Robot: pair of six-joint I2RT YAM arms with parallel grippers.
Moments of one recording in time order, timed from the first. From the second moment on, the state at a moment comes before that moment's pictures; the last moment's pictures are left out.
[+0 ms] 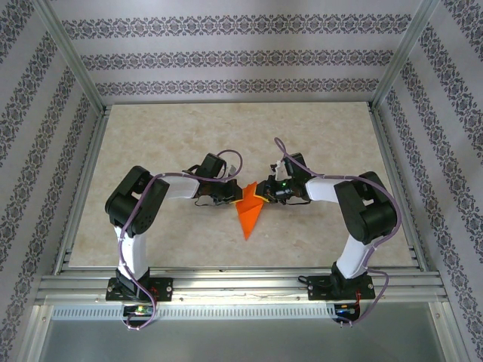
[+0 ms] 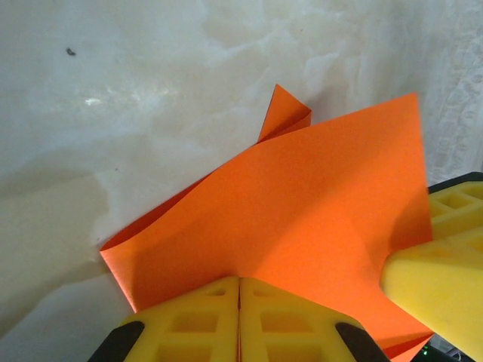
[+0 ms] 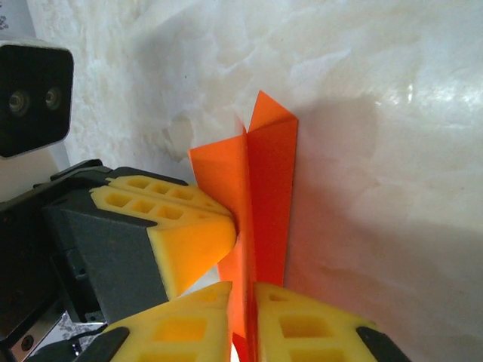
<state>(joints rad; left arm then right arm) -0.51 1.95 1.02 -0.05 0.59 -0.72 0.36 1.77 0.80 0.02 -0.75 0.78</state>
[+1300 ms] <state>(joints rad) -0.97 1.79 1.04 -0.30 -0.13 -0.22 0.39 1.62 0.57 0.34 -0.43 1.29</state>
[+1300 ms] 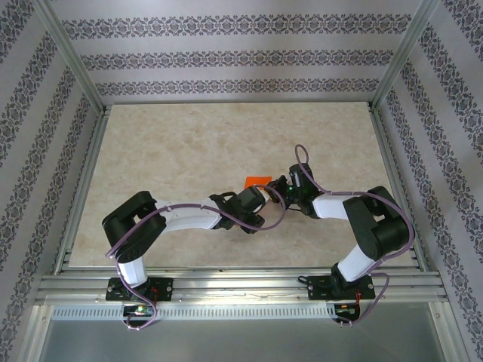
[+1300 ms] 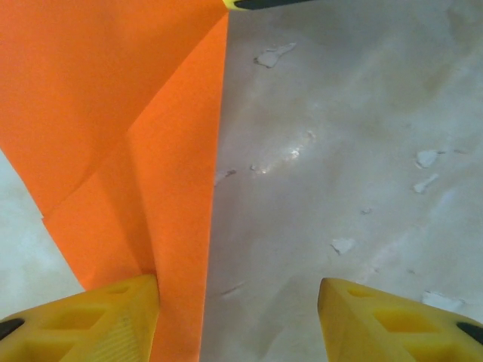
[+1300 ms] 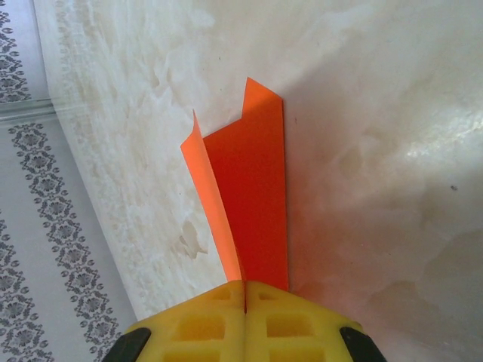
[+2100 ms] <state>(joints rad) -0.99 1.84 1.09 -0.36 -0.34 -0.16 0.40 1.62 0.57 0.36 -0.43 1.31</state>
